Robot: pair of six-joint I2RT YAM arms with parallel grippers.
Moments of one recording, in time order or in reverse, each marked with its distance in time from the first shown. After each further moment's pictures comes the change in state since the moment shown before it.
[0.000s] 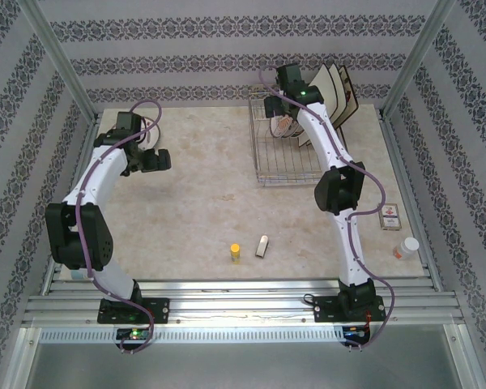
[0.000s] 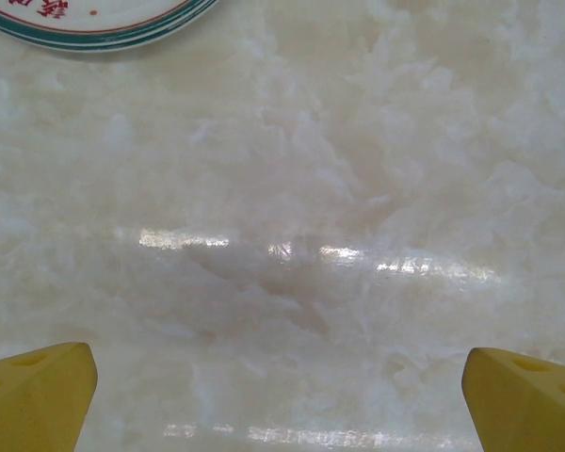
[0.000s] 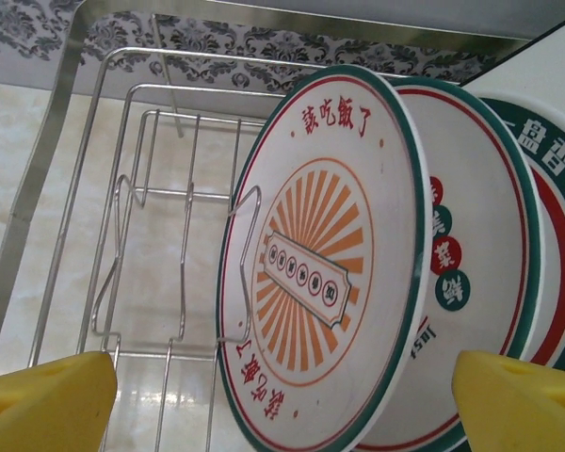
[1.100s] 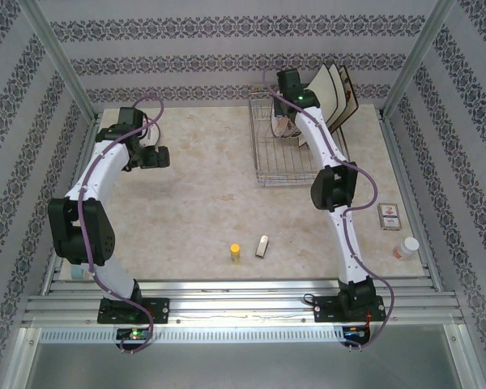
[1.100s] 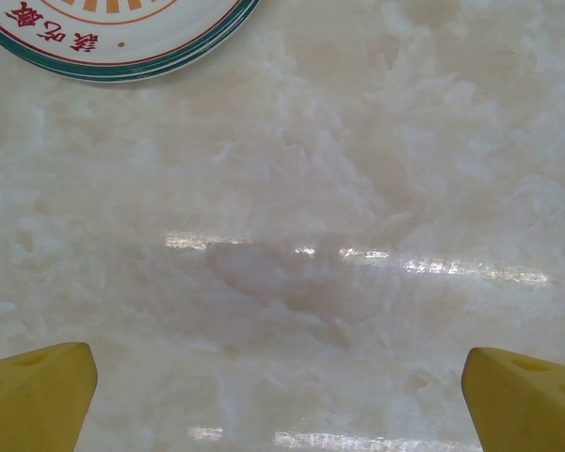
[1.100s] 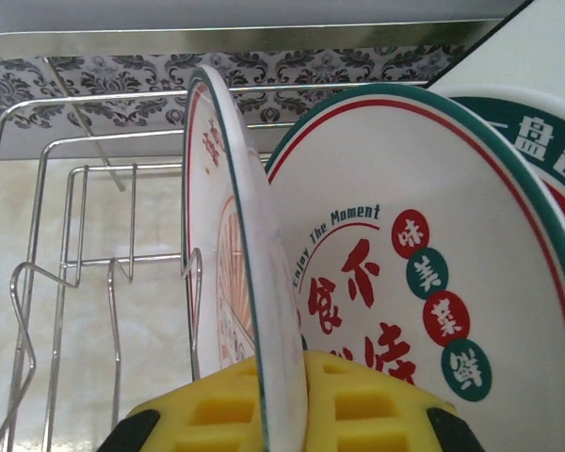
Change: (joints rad) left arm -0.009 0.042 0.064 -0.030 -0.061 0.029; right arm -0.019 0.136 0.096 0.085 0.063 0.113
